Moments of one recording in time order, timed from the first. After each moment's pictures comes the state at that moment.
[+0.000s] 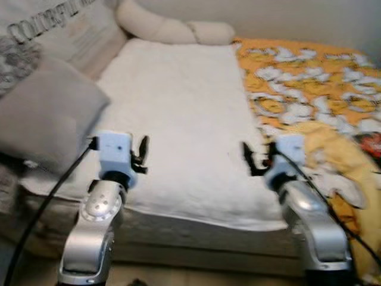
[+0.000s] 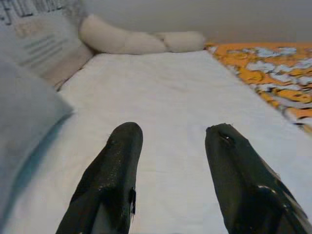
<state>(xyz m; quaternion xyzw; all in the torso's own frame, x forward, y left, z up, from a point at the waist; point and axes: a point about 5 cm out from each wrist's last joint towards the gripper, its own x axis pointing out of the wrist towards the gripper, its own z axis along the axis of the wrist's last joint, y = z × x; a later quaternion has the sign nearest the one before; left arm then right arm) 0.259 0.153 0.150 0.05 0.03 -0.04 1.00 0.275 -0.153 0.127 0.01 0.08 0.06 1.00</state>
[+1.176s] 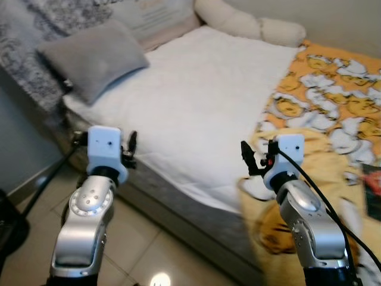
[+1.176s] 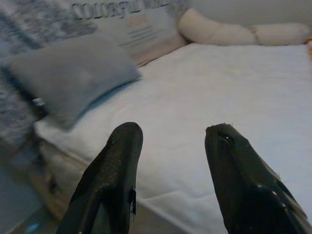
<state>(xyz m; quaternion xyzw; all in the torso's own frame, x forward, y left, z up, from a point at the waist) 0.267 0.167 0.154 0.06 0.01 -0.01 1.00 0.278 -0.154 0.123 0.02 0.08 0.07 0.99</state>
